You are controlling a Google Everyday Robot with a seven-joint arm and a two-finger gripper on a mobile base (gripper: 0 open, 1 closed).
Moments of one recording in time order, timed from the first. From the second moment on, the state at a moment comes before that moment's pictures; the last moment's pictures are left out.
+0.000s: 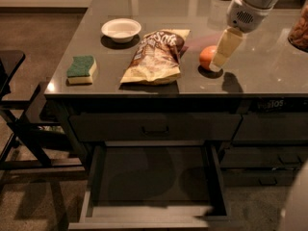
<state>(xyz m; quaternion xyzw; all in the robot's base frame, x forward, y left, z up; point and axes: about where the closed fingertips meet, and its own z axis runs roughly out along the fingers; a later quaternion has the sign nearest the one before) 0.635 -0.206 0.932 -0.50 0.85 -0.02 0.17</state>
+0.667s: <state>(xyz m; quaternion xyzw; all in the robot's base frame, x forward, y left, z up) 0.669 -0.206 0.915 -0.50 0.85 -0.01 0.16</state>
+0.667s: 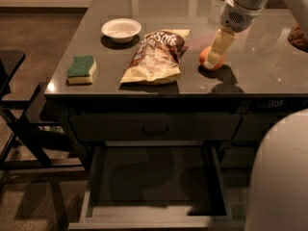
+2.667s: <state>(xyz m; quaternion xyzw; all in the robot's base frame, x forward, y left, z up) 0.698 -0.222 0.858 -0.47 0.87 0.03 0.14</state>
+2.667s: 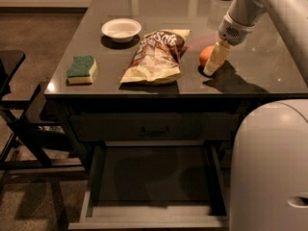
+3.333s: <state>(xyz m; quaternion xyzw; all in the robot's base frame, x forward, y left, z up) 0.698 -0.222 0.858 -0.47 0.87 0.03 0.14</state>
